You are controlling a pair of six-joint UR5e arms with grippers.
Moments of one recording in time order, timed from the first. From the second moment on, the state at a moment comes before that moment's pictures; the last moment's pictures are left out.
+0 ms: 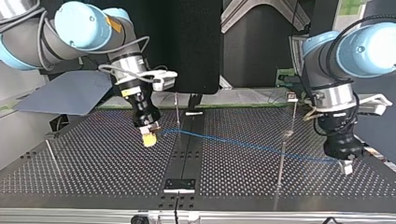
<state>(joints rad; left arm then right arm) 0.03 -1.44 -1.69 -2.86 -1.80 -1.88 2.22 -1.35 1.43 -0.27 1.52 1.70</state>
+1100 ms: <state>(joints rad) 0.13 -1.70 -1.63 -2.93 -1.54 -1.90 2.20 -1.20 1.37 -0.35 1.49 1.69</state>
